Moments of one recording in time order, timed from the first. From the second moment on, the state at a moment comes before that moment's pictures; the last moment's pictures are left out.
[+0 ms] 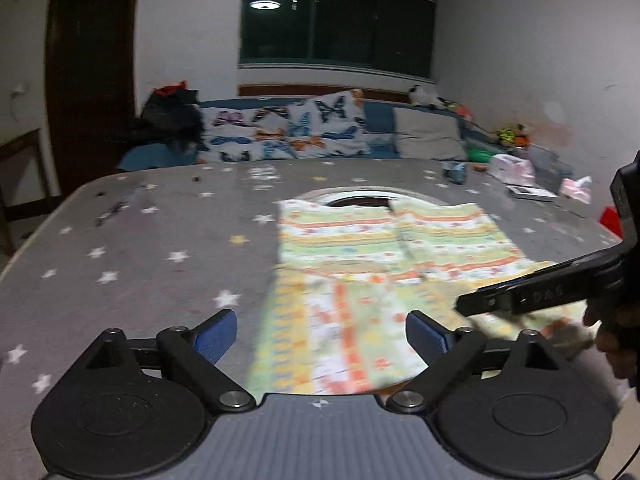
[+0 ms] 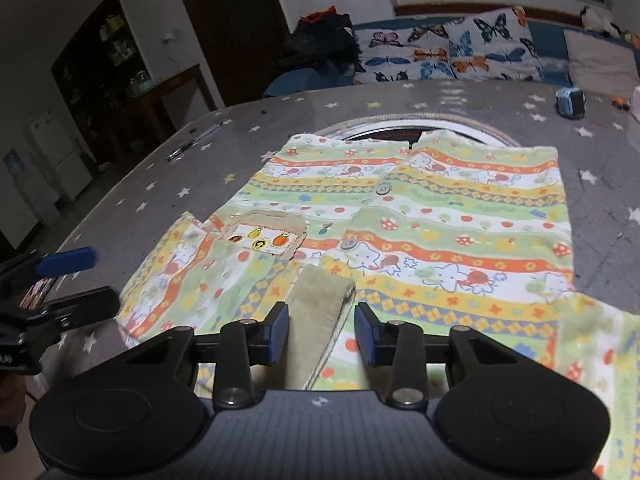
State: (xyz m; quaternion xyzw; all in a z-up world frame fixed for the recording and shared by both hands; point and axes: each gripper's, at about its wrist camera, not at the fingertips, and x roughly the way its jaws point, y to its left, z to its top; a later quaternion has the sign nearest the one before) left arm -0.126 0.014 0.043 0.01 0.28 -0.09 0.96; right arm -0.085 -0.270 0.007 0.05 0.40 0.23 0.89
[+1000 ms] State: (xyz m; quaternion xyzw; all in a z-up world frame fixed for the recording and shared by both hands) left arm -0.120 0.006 0.009 0.11 0.32 -0.09 0.94; right arm -0.116 -0.302 0.083 -0.02 0.29 0.14 0.95
